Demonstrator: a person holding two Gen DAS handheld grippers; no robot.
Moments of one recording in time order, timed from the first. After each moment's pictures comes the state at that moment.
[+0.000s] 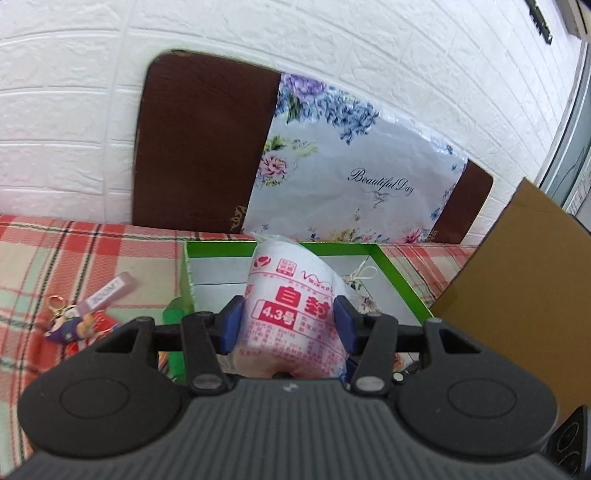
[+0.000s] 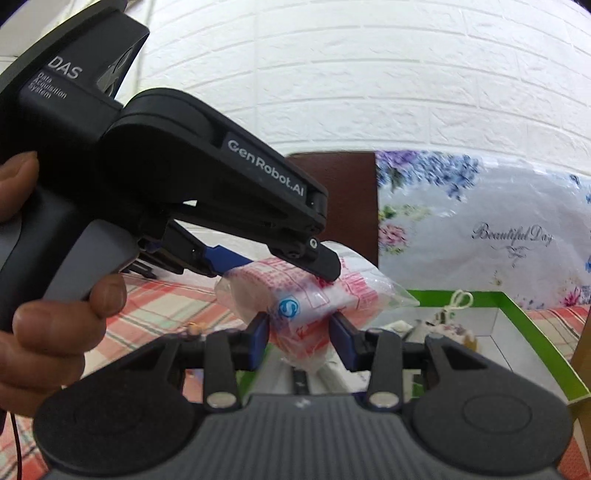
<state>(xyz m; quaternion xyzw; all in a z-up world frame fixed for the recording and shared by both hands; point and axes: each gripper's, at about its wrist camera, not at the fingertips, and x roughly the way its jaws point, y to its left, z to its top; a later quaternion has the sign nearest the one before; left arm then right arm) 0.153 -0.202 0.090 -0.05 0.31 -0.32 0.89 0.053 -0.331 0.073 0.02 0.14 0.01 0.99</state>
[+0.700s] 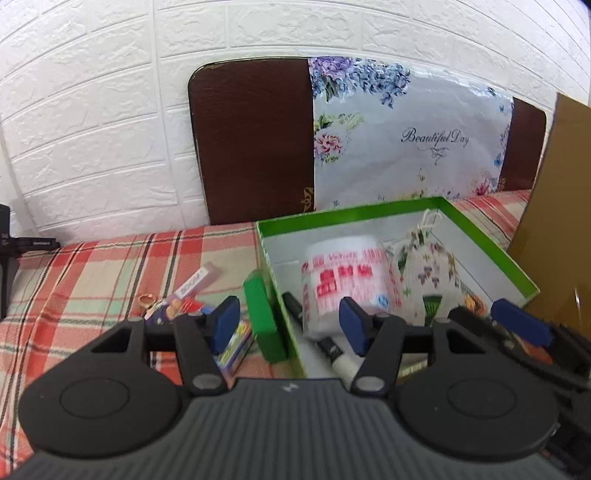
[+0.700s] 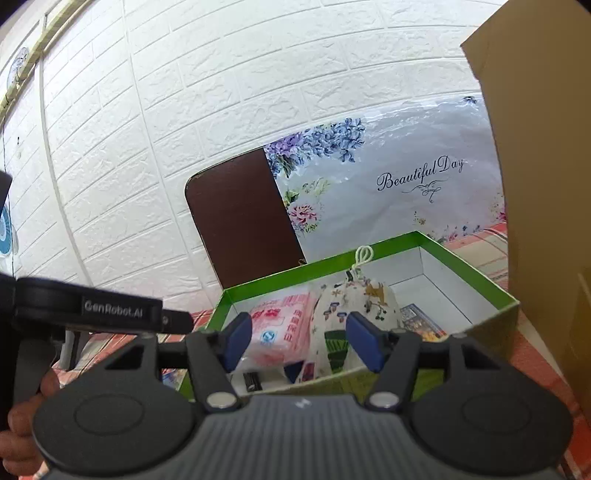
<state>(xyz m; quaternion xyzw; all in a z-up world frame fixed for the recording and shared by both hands) 0.102 -0.192 0.088 0.09 0.29 -0.21 0.93 0.009 -0.376 0.072 0.18 0.15 -0.07 0.97</state>
